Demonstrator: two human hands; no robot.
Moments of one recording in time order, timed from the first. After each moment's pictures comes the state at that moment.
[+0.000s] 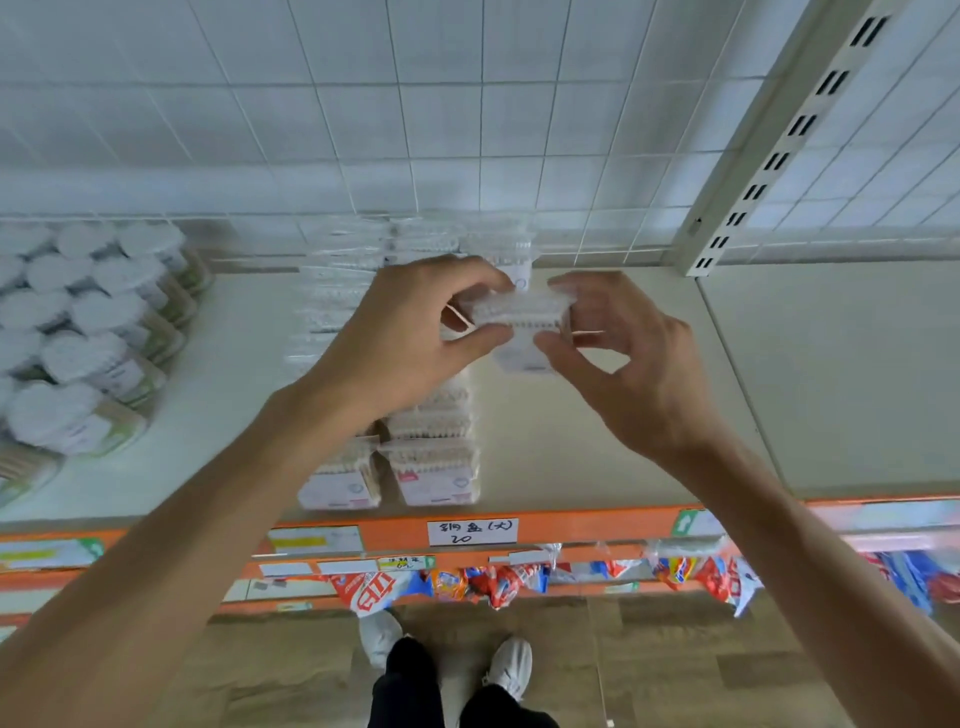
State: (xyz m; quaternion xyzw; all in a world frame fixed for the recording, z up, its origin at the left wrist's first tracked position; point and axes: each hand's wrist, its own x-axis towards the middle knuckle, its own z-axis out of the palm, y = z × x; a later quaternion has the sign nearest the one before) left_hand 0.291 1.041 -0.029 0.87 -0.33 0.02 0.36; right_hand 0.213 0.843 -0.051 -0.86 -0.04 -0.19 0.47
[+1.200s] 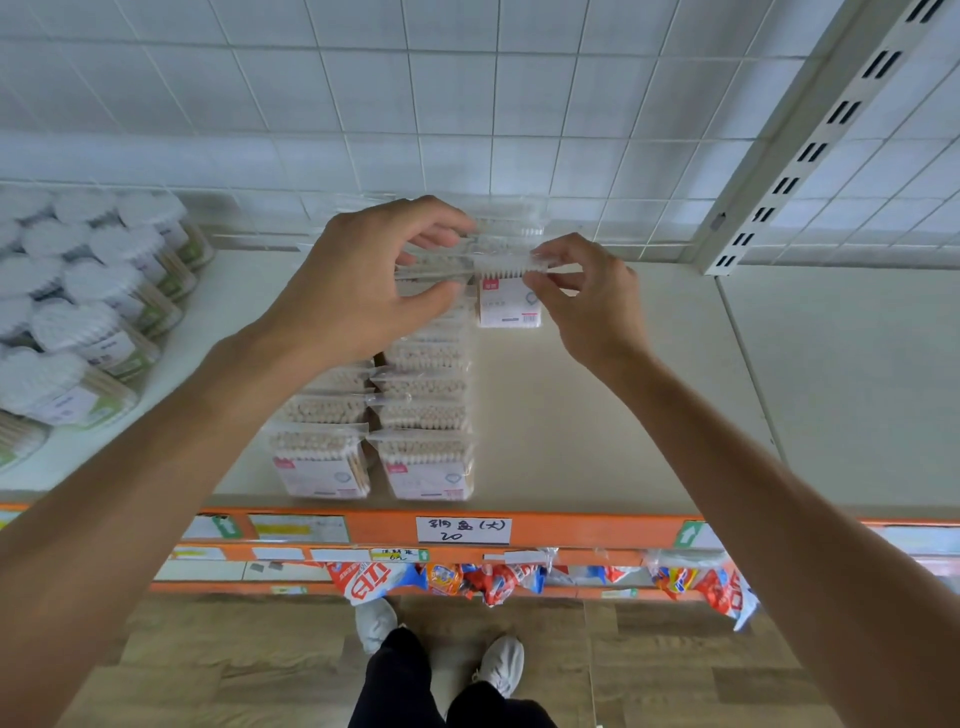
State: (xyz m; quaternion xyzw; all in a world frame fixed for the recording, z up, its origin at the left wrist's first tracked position) left_hand 0.316 1.062 -0.033 0.89 -0.29 0.04 0.34; right_hand 0.309 0.831 -0.114 -0.86 0.04 -0.17 0.48
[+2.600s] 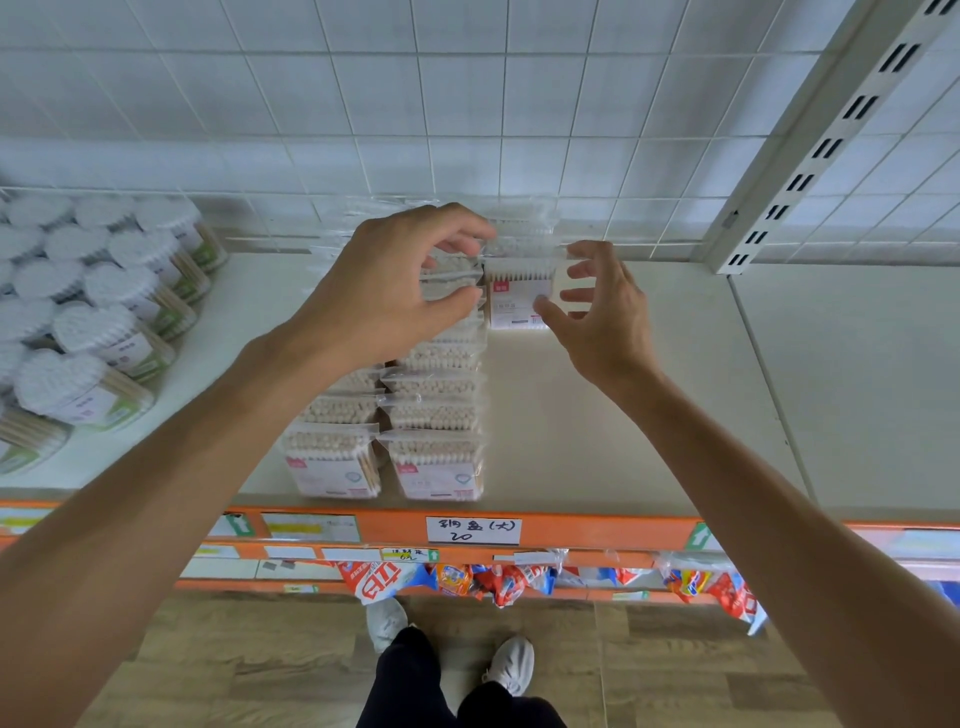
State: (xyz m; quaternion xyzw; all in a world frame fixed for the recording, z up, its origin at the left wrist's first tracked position) left_hand 0.318 1.055 -0.038 0.89 -0.31 0.03 0.32; right_hand 0.301 0.828 -0.134 -0.89 0.06 -0.17 0.42
